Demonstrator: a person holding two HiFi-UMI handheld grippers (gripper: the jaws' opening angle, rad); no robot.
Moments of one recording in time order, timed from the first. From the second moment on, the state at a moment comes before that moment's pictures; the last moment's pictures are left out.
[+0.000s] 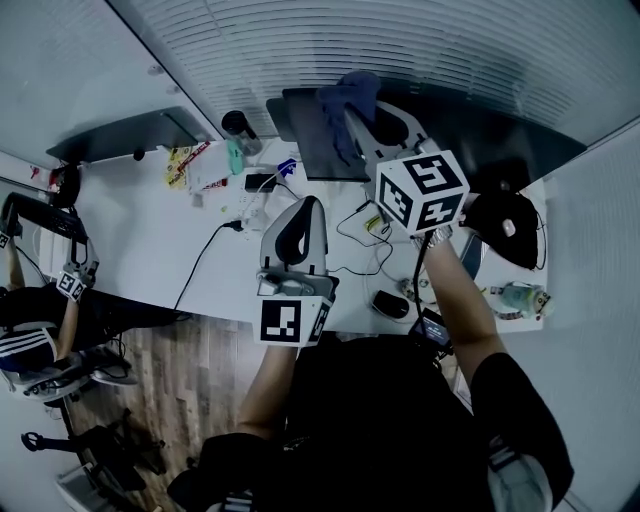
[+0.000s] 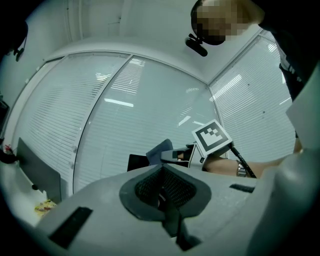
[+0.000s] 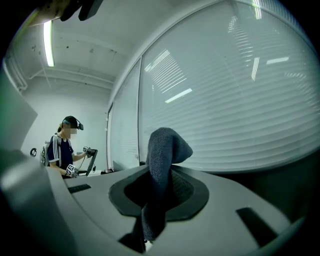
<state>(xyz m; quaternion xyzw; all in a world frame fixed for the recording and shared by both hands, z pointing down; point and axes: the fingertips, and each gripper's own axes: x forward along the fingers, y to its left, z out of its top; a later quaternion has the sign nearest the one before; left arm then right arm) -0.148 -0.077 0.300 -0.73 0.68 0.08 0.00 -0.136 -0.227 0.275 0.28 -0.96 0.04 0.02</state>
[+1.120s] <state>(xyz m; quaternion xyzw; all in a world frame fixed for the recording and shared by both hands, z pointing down) -0.069 -0.112 0.300 -0.76 0.64 0.07 0.01 -0.046 -0.264 0.278 0.34 -0.94 0.04 0.03</state>
